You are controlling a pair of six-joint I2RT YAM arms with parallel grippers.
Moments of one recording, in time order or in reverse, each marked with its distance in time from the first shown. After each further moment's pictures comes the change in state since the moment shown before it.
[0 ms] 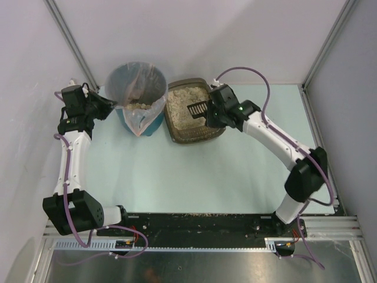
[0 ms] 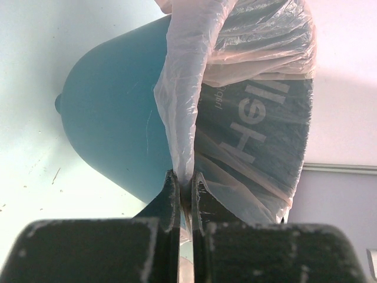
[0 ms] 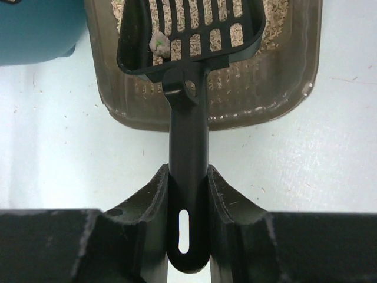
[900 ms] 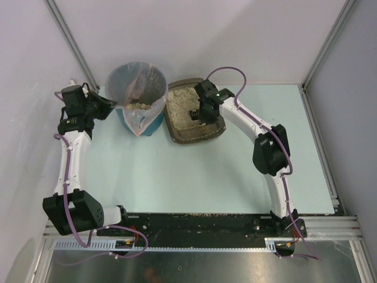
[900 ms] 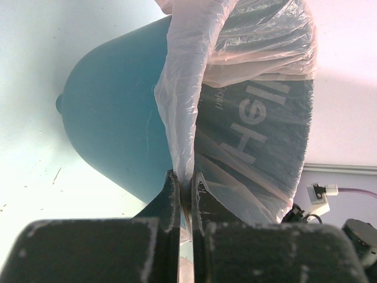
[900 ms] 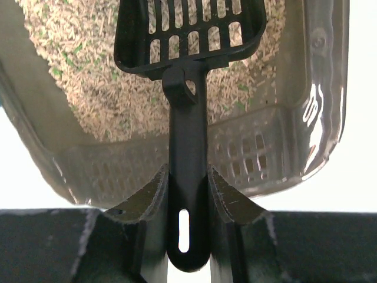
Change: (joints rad) left arm 0.000 -0.001 0.000 0.000 -0.003 0.000; right arm -0.047 0.499 0.470 -0.240 0.010 0.075
